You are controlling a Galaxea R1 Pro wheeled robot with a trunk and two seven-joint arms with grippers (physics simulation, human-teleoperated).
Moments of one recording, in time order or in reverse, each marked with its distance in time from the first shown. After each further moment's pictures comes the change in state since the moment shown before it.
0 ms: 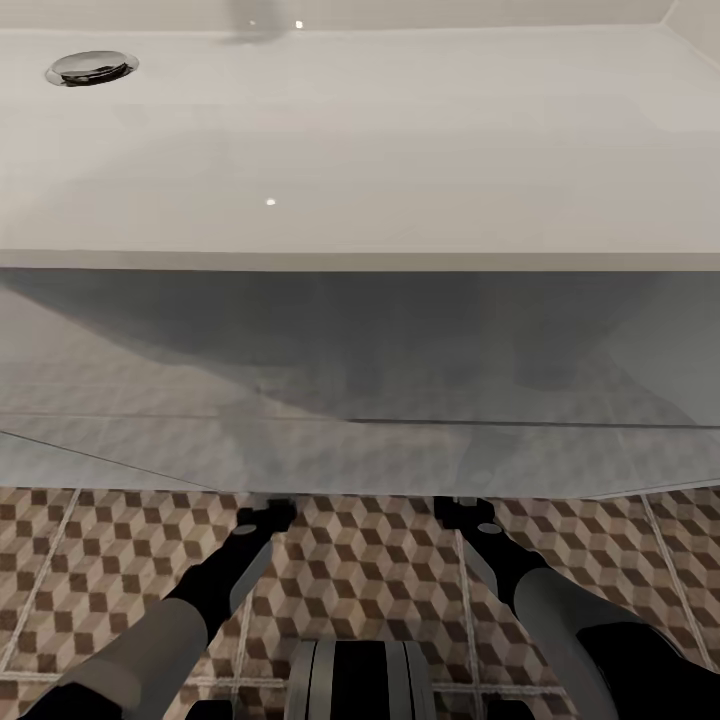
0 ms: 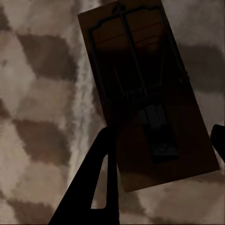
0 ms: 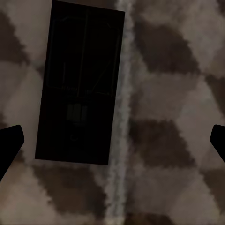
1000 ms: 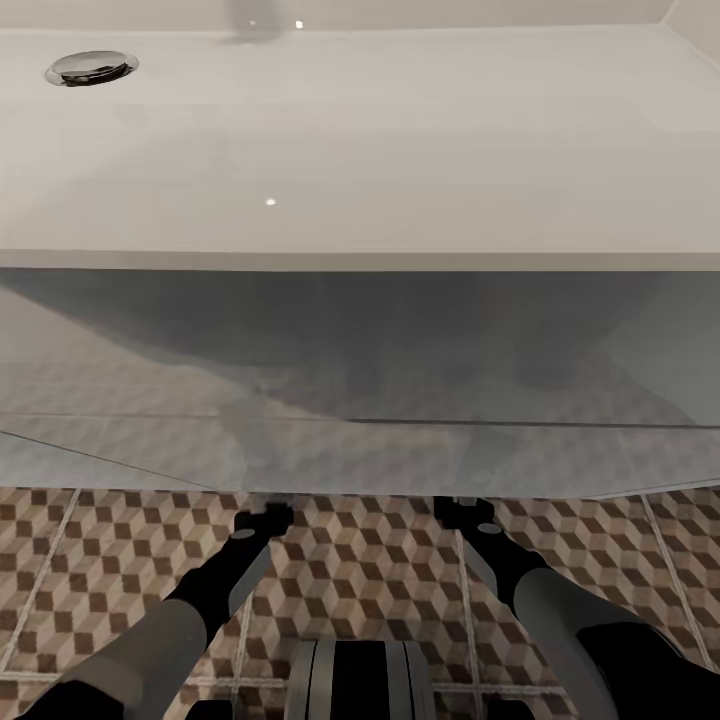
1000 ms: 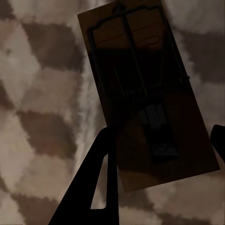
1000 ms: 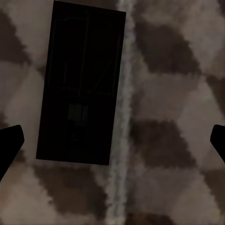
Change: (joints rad) left arm -0.004 0.000 0.003 0.039 -0.003 -0.028 -0.004; right arm 0.000 0.001 0.002 0.000 0.001 0.000 0.000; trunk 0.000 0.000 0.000
